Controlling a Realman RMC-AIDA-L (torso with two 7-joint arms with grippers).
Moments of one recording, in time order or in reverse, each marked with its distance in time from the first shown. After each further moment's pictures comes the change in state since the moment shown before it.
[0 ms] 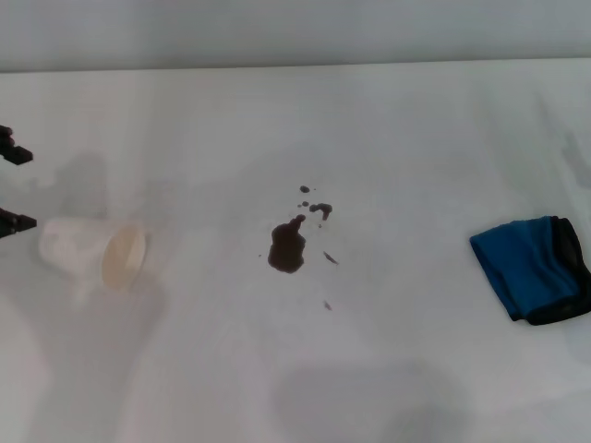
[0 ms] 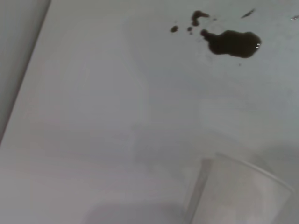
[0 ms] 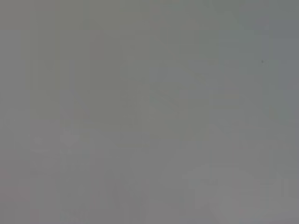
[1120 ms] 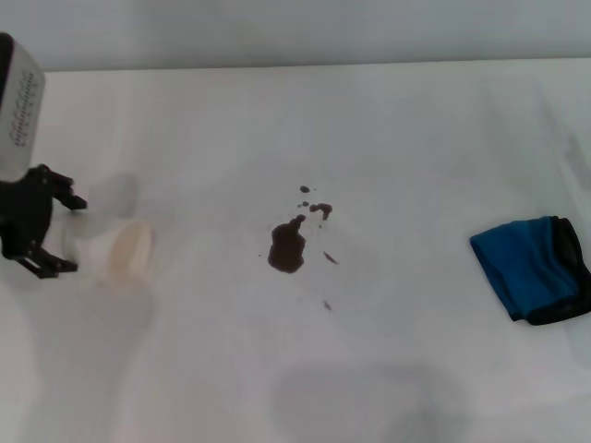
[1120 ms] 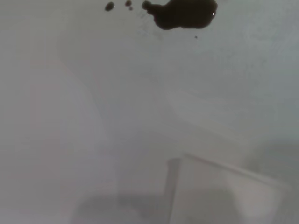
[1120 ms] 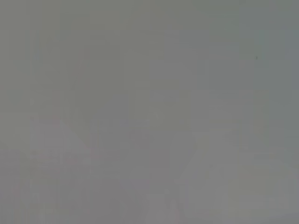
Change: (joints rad) left arm 0.055 -0.001 -0.003 0.352 0.084 -0.272 0.061; right arm -0.008 0.000 0.005 0.005 0.000 0.000 0.000
